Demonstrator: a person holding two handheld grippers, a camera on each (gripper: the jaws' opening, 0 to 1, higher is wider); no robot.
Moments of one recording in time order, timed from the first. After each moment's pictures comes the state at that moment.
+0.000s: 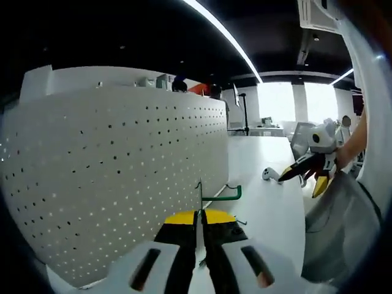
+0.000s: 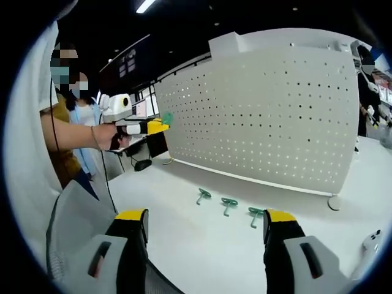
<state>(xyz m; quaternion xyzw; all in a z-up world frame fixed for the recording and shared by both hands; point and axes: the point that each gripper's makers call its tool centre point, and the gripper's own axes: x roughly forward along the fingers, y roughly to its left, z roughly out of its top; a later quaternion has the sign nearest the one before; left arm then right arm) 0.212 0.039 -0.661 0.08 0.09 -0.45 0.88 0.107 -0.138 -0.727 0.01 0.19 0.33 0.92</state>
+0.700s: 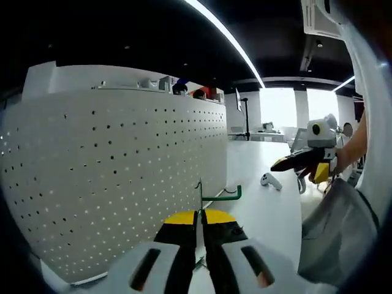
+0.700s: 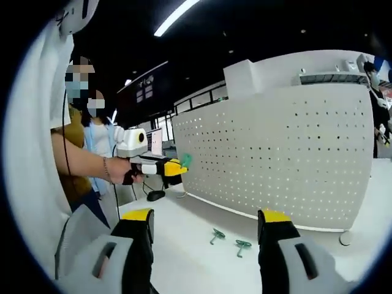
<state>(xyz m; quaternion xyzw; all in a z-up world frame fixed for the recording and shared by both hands) 0.208 0.034 -0.659 0.06 0.08 -0.45 0.89 0.125 -0.097 -0.661 0.04 0.08 0.39 0.92</state>
